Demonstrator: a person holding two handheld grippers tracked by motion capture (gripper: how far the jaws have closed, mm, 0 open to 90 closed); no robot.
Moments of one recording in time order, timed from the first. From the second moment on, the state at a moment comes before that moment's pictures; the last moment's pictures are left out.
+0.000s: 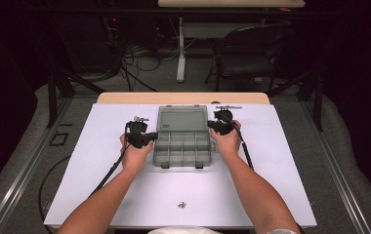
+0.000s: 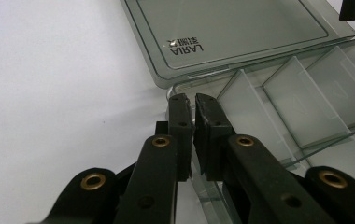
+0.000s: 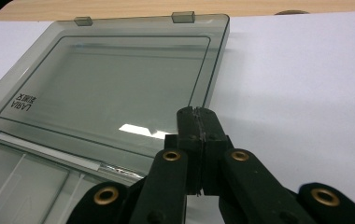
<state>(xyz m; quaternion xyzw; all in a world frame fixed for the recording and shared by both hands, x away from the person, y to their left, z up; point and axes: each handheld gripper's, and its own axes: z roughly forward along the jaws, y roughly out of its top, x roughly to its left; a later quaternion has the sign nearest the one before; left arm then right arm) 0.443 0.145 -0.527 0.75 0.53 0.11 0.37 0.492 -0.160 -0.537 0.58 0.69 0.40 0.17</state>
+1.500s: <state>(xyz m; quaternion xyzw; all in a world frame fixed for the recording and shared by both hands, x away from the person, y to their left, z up) 0.443 0.147 -0.527 0.75 0.53 0.11 0.37 0.480 -0.155 -0.526 0.56 0.70 0.41 0.18</state>
